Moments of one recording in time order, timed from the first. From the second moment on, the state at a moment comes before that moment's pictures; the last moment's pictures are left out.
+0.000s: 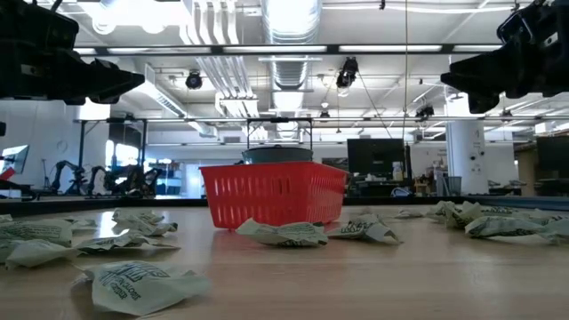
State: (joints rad) left arm -0.01 0.07 0.00 0.04 -0.03 0.27; right arm 0.04 0.07 0.01 0.09 0.11 0.11
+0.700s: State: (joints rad) left arm -0.01 0.08 0.00 0.25 -0.02 0.23; right arm 0.04 0.07 0.01 0.12 0.12 0.06
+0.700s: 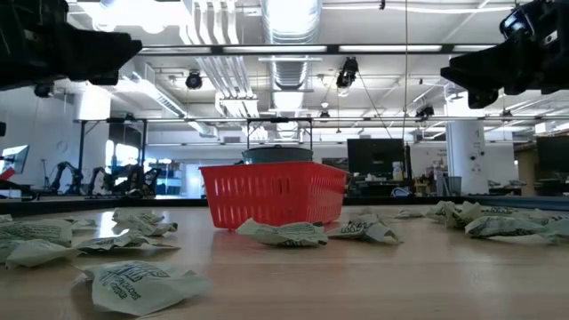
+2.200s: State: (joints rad) left arm -0.02 1.11 0.49 -0.31 -0.17 -0.18; right arm 0.04 0.10 0.01 0.06 0.10 0.12
